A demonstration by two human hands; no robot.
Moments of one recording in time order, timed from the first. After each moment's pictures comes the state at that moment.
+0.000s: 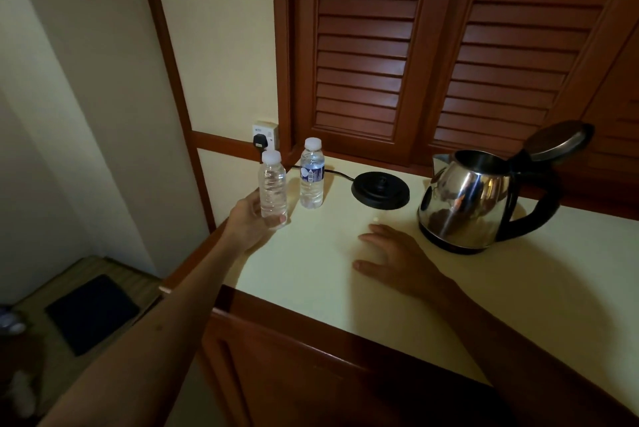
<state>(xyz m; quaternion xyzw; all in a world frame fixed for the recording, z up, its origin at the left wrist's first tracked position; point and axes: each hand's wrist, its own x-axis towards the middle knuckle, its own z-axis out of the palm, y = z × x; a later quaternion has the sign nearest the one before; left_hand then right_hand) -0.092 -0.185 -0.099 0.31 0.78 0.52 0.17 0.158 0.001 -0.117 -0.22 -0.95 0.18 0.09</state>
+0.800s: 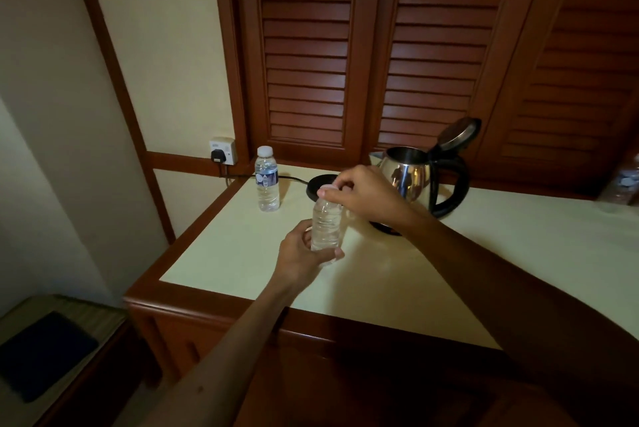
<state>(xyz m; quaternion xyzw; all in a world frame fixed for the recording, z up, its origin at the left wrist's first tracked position) 0.072 -0.133 -0.114 0.34 0.62 0.63 0.30 0.182 -0.026 0.017 -0.20 -0.92 0.21 0.25</state>
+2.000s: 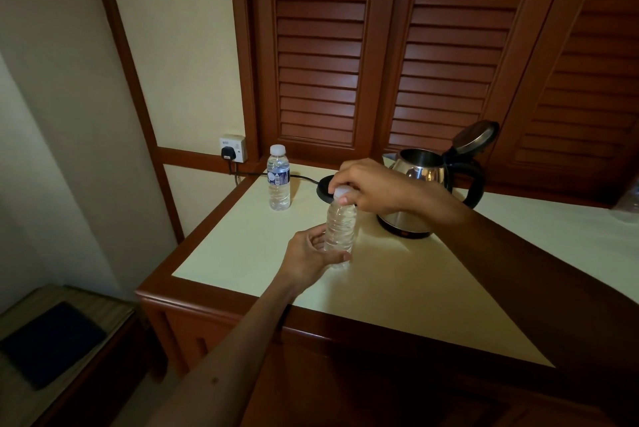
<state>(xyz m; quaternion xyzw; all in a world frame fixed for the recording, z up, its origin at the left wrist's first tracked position) 0.064 -0.137 -0.114 0.37 0.58 0.64 0.33 0.169 -0.026 0.049 -0.10 -0.99 0.06 0.04</state>
